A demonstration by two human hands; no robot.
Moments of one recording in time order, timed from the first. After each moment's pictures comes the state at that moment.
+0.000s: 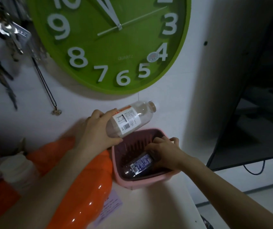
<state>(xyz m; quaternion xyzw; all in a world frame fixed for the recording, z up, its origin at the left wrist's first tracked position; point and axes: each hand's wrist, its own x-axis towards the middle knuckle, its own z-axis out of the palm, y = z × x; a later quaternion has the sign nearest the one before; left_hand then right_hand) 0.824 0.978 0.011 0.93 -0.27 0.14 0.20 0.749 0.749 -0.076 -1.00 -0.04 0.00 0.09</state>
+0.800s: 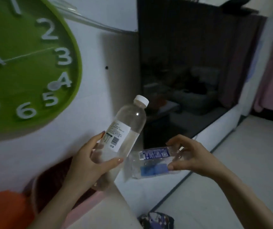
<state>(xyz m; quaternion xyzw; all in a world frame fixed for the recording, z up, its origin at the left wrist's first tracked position) 0.726 0.842 -0.005 0.74 -0.40 -0.10 0.53 0.503 0.636 -0.001 -0.87 0.18 -0.20 0.42</state>
